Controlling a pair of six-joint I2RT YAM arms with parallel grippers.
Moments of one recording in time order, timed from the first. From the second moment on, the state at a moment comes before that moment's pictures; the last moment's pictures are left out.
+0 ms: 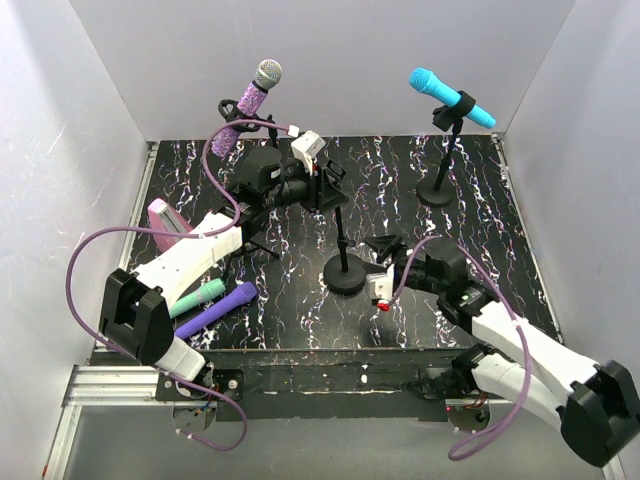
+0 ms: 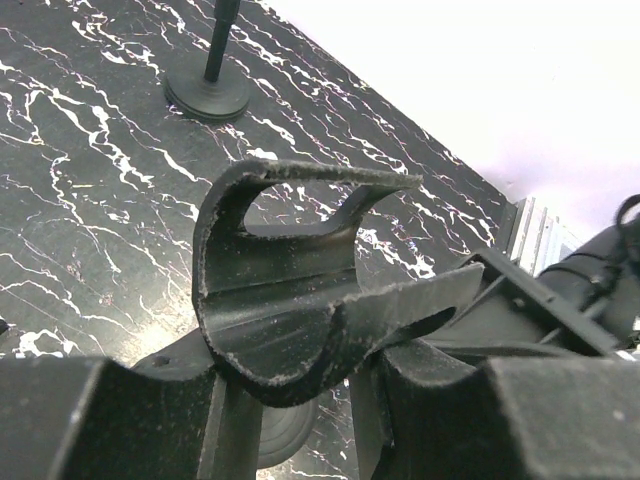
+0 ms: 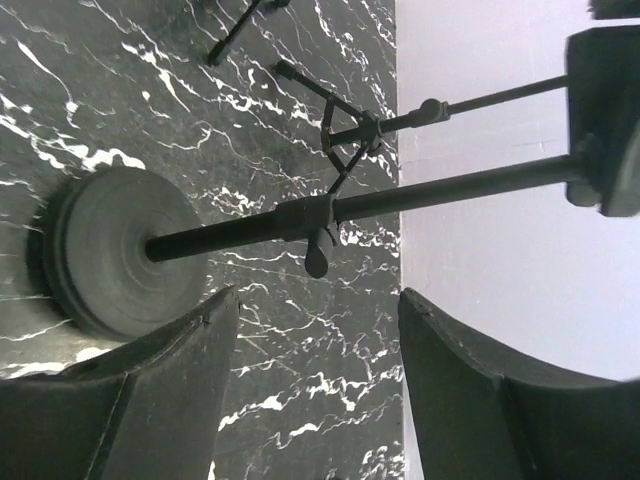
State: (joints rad) left arm -0.57 1.52 1.26 0.03 0.55 -0.27; right arm 0.62 0.94 0.45 0.21 -0.54 -1.26
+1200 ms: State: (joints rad) left arm -0.57 1.52 1.27 0.02 0.60 -0.23; right arm 0.35 1.62 1.12 -0.36 -1.04 0.23
